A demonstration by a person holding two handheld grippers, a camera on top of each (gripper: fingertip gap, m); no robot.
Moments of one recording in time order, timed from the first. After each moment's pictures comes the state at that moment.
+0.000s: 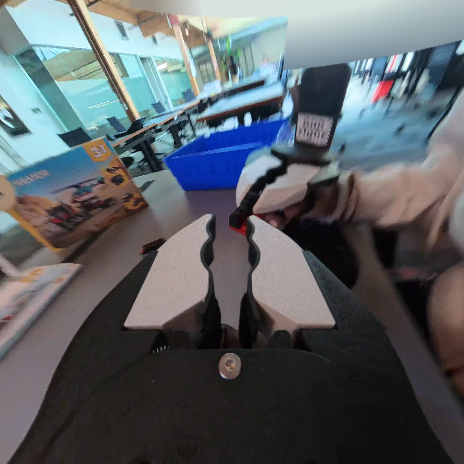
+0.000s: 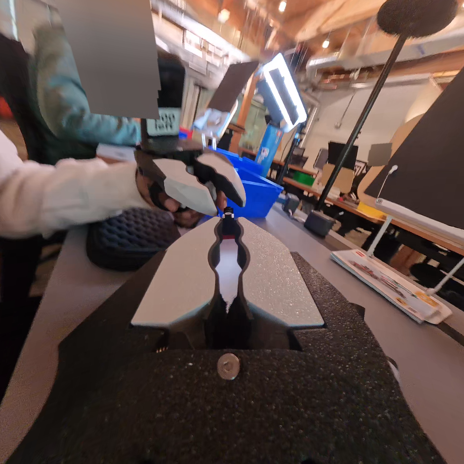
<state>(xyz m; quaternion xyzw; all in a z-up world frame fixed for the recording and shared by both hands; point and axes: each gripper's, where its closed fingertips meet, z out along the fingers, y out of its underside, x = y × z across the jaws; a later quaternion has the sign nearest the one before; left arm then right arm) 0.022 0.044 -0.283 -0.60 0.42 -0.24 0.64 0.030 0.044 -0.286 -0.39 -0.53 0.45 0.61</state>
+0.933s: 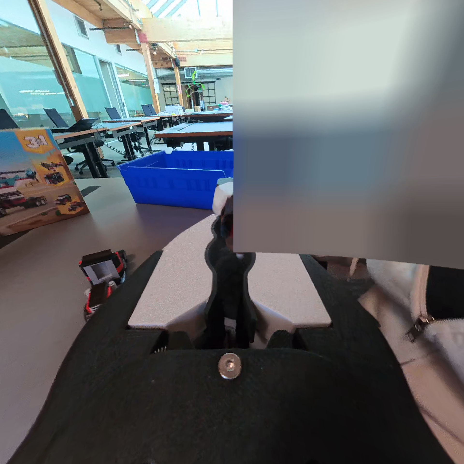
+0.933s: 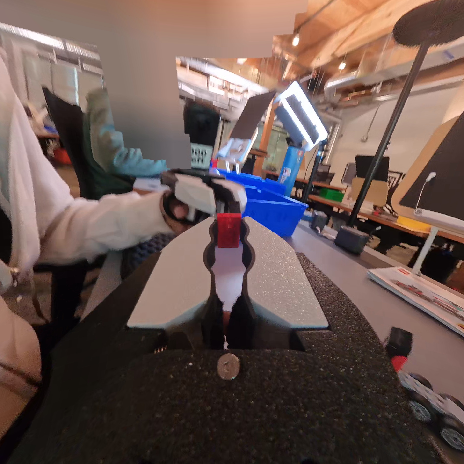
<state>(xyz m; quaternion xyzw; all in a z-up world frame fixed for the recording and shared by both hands) 0.033 0.026 -0.273 -0.58 0.39 -0.38 0.60 0.030 0.028 -0.275 -0.36 -0.51 0.53 0.58</state>
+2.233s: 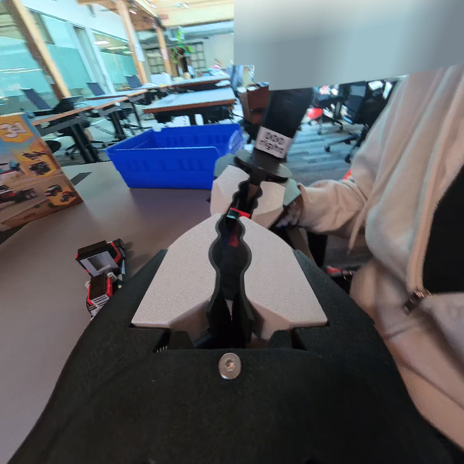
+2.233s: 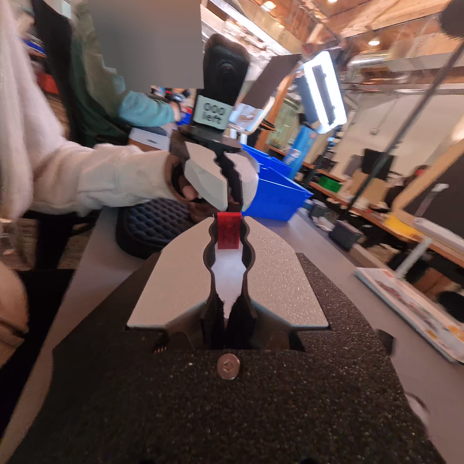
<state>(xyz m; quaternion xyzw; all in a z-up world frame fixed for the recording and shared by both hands) 0.037 0.020 -0.286 -0.60 0.44 -0.34 0.57 0.024 0.017 -0.296 -0.34 -0.59 0.45 0.58</state>
